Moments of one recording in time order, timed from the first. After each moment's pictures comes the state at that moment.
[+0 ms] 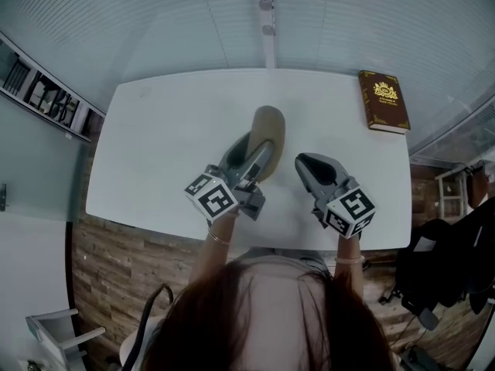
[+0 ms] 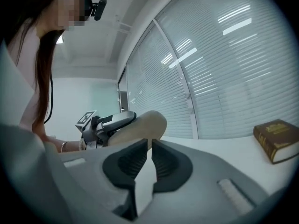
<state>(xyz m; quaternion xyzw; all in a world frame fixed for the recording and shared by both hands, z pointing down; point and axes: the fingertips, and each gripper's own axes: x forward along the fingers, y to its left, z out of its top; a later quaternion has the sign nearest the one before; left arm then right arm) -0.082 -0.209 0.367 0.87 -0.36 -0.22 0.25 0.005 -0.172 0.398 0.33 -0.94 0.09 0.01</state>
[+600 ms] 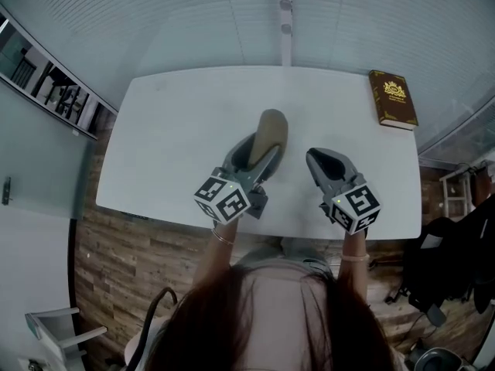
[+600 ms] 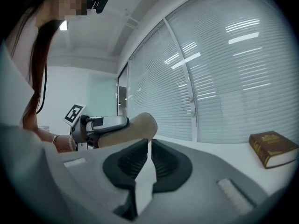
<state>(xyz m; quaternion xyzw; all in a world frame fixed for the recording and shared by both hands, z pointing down) -0.119 -0.170 0.366 0.89 -0.40 -0.15 0.16 -0.022 -0.152 0.392 0.36 -0.93 0.05 0.04</state>
